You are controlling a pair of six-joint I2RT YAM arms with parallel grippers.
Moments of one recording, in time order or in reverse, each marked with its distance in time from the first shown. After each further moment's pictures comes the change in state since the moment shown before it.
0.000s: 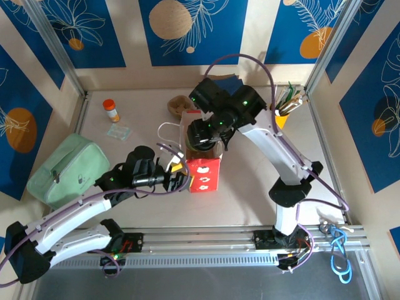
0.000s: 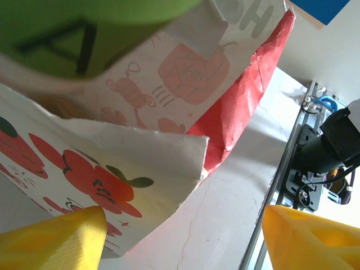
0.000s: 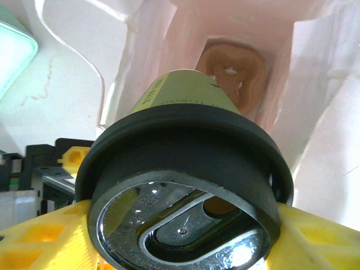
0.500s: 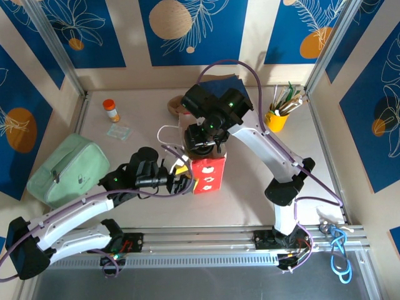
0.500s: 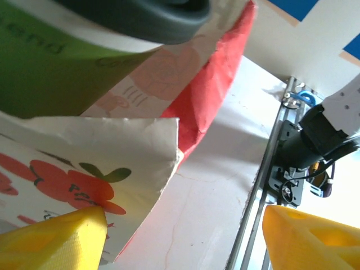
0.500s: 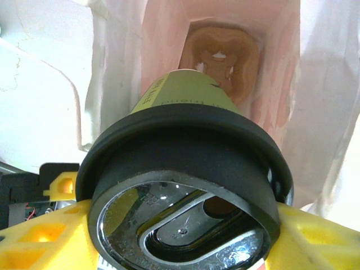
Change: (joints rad) left arm -0.047 0.030 -0.003 0.058 0.045 0.000; right arm 0.019 0.035 -0.039 0.000 0.026 0.029
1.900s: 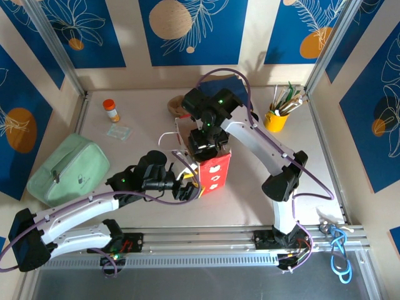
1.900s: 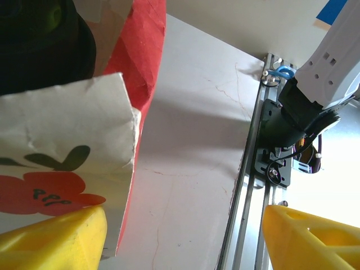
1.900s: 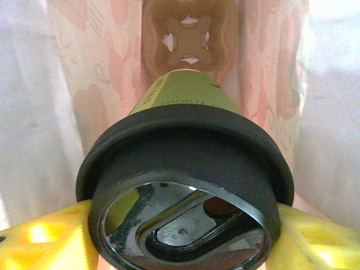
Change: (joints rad) left arm -0.078 0.052 0.000 0.039 0.010 0.079; right arm -0.078 0.043 -0.129 0.000 -0.064 -0.121
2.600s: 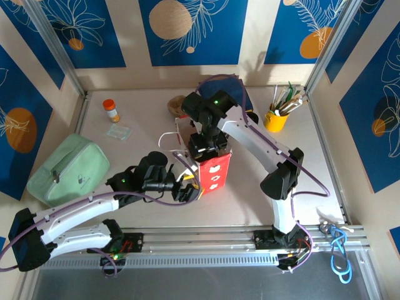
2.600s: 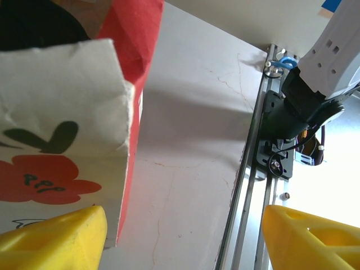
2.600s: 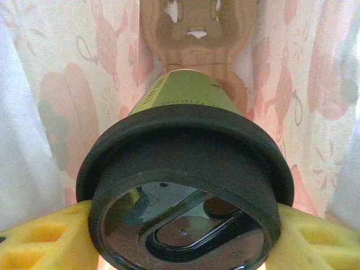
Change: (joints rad) left arm -0.010 -0.001 0.000 -0.032 -0.011 0.012; right arm -0.016 0.022 -0.066 0.000 -0.073 -0.034
